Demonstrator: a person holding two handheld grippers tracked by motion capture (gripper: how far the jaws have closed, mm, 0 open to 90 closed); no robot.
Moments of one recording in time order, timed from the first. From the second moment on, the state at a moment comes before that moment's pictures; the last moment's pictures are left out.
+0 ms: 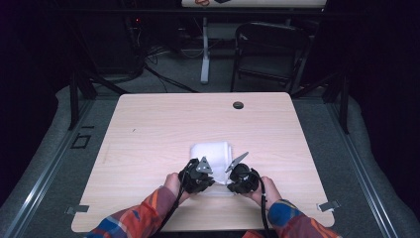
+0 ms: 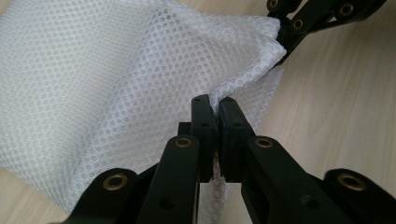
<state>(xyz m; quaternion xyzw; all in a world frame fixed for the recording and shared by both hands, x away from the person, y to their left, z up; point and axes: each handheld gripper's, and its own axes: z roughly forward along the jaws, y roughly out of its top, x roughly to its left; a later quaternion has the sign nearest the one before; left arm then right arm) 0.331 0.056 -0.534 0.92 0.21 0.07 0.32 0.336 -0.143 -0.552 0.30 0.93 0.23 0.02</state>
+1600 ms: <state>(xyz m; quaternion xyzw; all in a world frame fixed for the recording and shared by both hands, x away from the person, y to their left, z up) 0.335 0.126 -0.508 0.87 0.31 0.10 0.37 0.337 -0.146 -0.552 0.29 0.93 0.22 0.02</state>
